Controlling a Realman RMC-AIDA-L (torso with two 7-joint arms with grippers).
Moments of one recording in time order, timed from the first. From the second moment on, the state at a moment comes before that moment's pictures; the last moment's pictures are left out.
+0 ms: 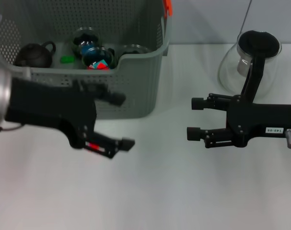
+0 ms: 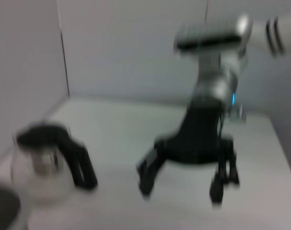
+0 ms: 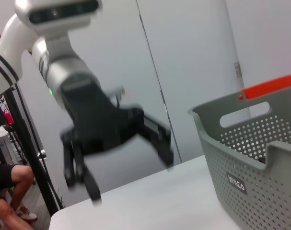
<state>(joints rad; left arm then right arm) -0.39 -2.14 0.96 1.58 2.02 1.87 -1.85 0.56 1.99 -1.07 -0.57 -1.61 -1.62 1.39</state>
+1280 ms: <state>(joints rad) -0.56 -2.17 1.38 1.24 2.75 1.38 -2.21 0.55 2.00 -1.07 -0.57 -1.61 -1.58 1.42</state>
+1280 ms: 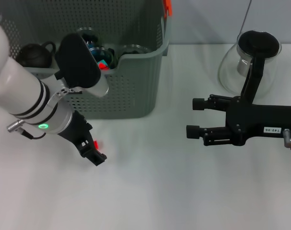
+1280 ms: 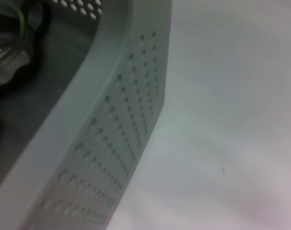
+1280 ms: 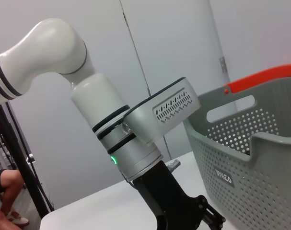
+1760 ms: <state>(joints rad) -0.58 -2.17 1.43 1.21 2.79 1.36 -2.27 0.55 2.00 -1.07 -0.57 -1.61 -1.58 1.40</state>
